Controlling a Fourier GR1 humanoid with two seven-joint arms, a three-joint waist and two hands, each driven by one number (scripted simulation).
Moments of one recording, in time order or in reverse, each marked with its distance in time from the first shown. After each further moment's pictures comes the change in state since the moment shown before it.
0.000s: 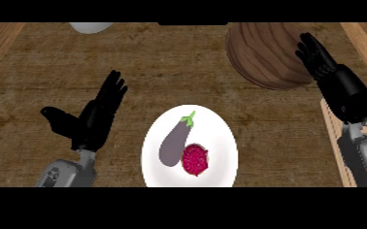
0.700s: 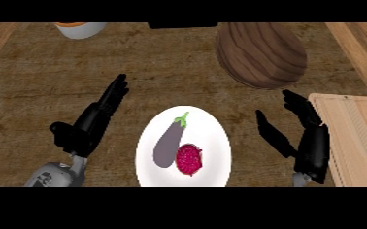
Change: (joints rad) left arm 0.001 0.125 -0.091 -0.048 -0.136 -0.097 -0.038; right arm 0.332 0.307 0.169 -0.160 0.583 -0.725 0.165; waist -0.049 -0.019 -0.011
